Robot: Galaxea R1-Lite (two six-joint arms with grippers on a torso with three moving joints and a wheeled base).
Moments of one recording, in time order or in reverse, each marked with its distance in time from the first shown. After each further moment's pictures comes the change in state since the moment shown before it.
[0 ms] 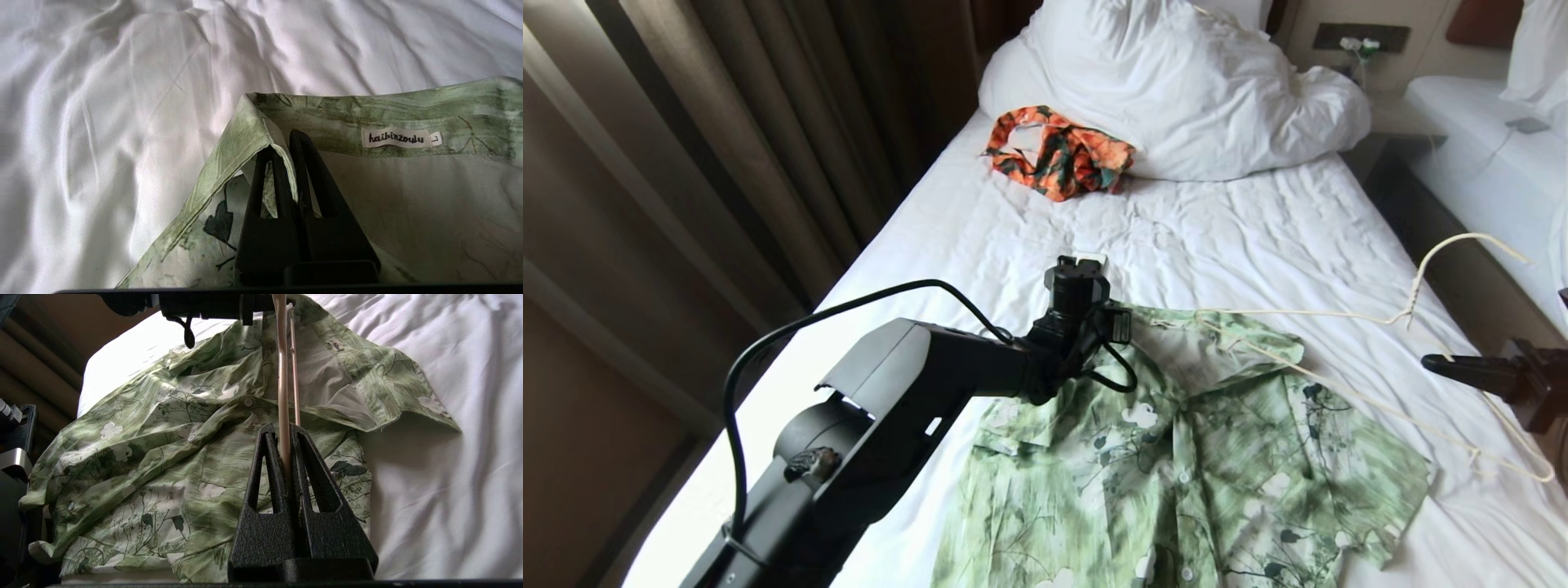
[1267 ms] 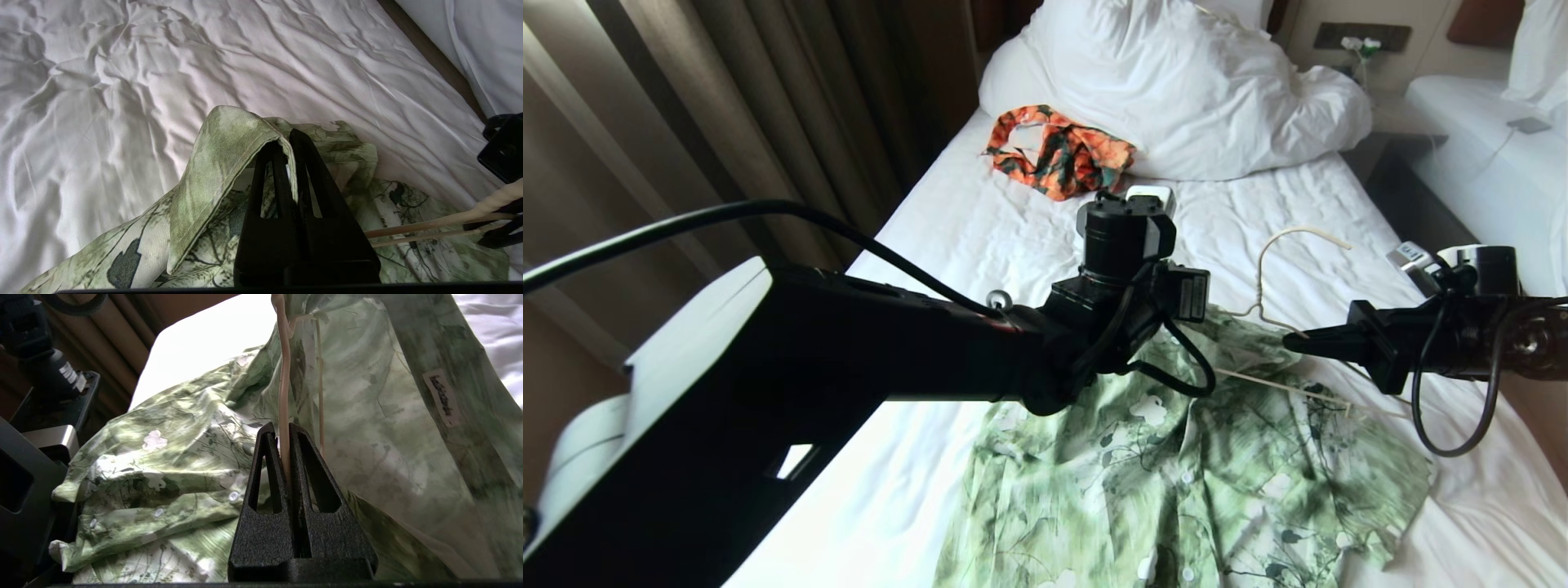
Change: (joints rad) left arm -0.234 -0.365 0.279 -0.006 0.067 -0.023; right arm 0.404 0.047 -0.188 0.003 -0.102 0.077
